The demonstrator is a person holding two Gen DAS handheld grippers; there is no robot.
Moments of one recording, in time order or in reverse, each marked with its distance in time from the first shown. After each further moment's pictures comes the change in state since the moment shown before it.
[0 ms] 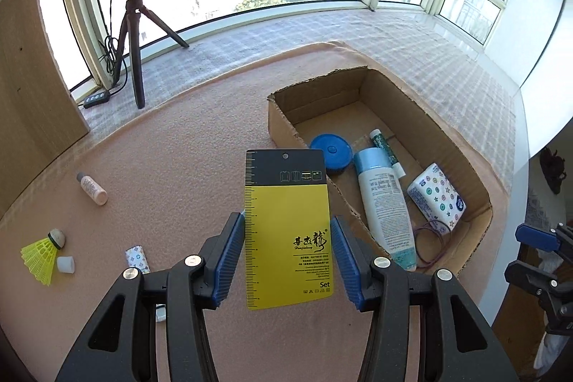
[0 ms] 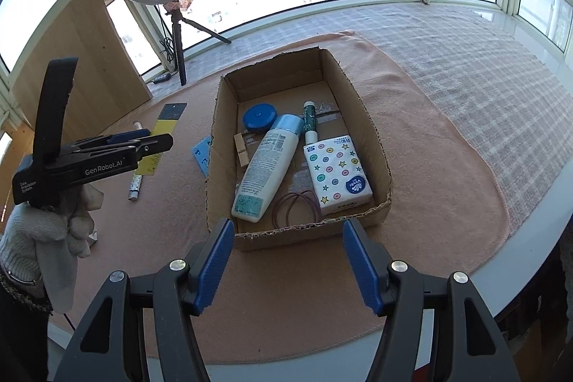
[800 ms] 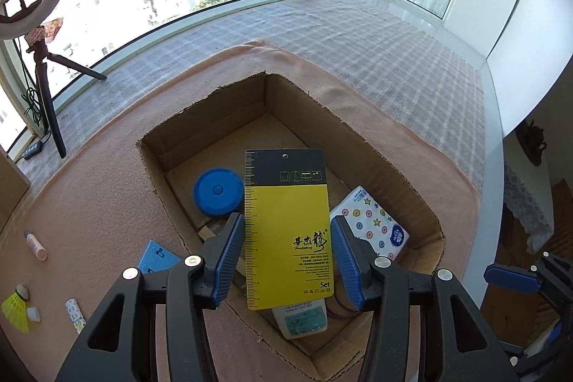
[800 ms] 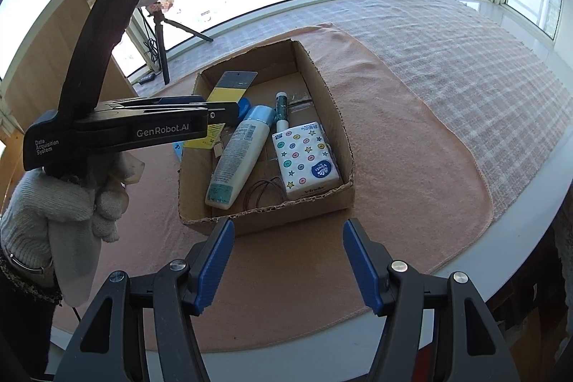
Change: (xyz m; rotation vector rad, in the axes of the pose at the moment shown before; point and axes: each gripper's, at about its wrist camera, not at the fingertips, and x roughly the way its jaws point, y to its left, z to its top) left arm 0.044 -0.102 0.040 0.129 0.036 -0.122; right arm -0.005 -0.024 -0.008 0.033 0.015 -0.028
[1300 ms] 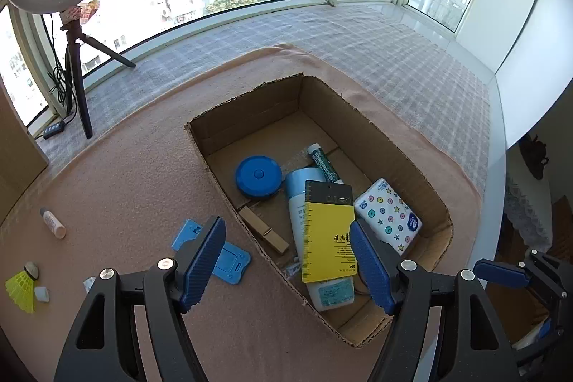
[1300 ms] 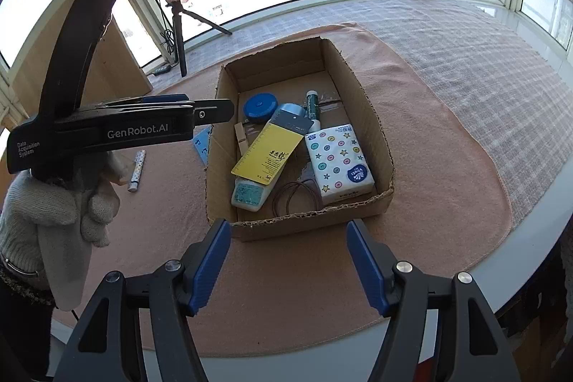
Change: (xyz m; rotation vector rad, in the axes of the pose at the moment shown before) left arm -0.035 0.037 -0.020 -0.074 -0.021 0.045; right arm 0.009 0.029 0.004 -0.044 0.017 0.036
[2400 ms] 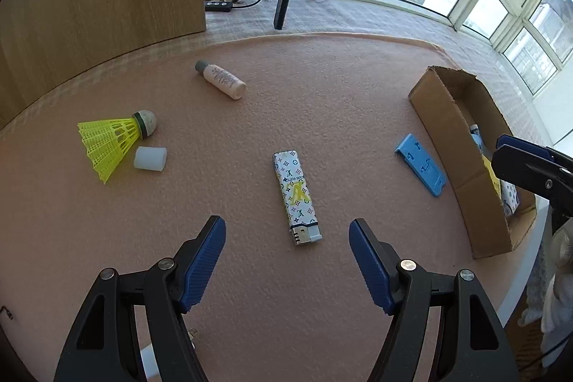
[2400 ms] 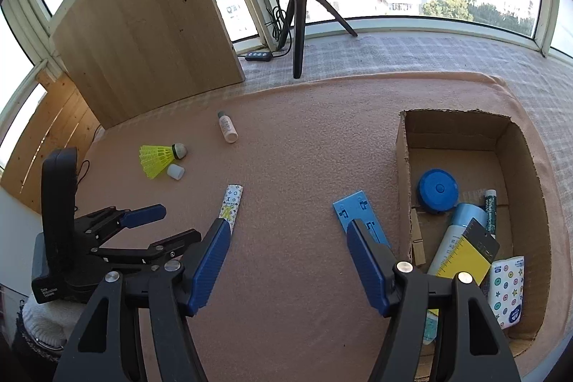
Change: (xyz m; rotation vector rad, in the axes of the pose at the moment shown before) left arm -0.052 0.206 -0.136 -0.378 0.062 0.152; right arm 0.085 0.164 0.086 -0.238 0.063 0.181
